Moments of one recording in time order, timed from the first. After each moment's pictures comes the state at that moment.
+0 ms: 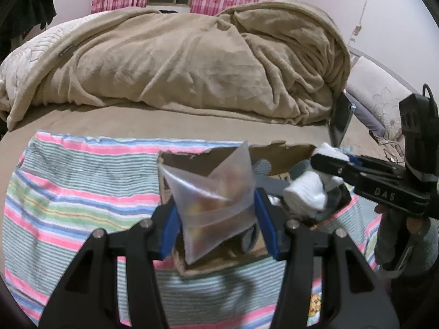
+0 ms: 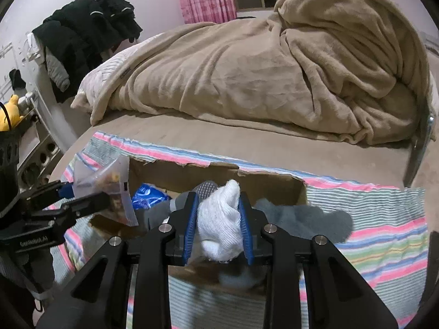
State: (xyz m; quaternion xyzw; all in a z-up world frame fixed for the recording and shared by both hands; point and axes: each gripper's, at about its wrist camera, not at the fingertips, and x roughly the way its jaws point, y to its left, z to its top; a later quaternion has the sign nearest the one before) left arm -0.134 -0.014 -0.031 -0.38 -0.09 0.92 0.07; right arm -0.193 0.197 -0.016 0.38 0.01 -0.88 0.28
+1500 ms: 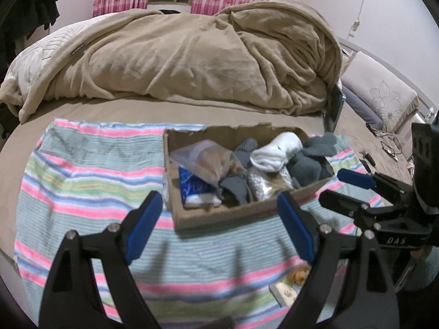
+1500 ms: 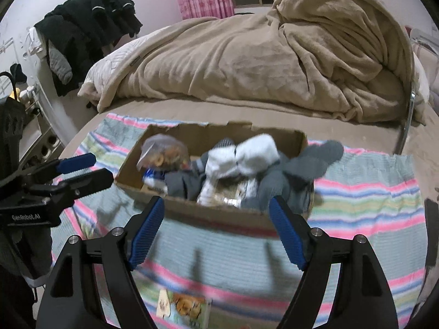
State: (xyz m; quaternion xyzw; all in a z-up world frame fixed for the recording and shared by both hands) left arm -0.068 -0.007 -0.016 -0.38 -0.08 0.92 0.06; right arm -0.107 0.208 -0.015 0.39 0.02 -0.88 0.27
